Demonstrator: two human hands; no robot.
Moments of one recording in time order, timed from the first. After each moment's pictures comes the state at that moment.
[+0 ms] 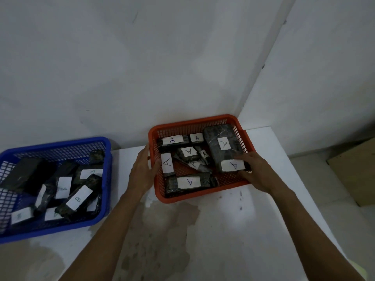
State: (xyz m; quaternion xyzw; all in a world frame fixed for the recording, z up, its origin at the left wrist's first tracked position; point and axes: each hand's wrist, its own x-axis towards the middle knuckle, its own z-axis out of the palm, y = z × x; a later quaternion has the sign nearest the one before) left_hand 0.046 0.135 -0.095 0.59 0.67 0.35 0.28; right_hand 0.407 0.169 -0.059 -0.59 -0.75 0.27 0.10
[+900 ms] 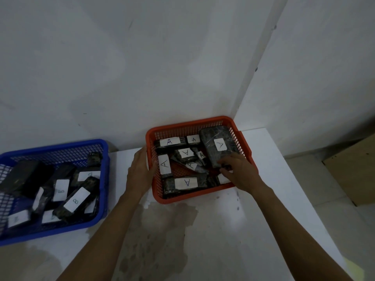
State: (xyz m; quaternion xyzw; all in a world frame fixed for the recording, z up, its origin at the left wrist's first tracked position) left_hand 0.050 0.135 -0.091 0.59 0.69 0.33 0.23; right_hand 0.371 0.170 -0.065 -0.58 -0.79 0.20 0.09
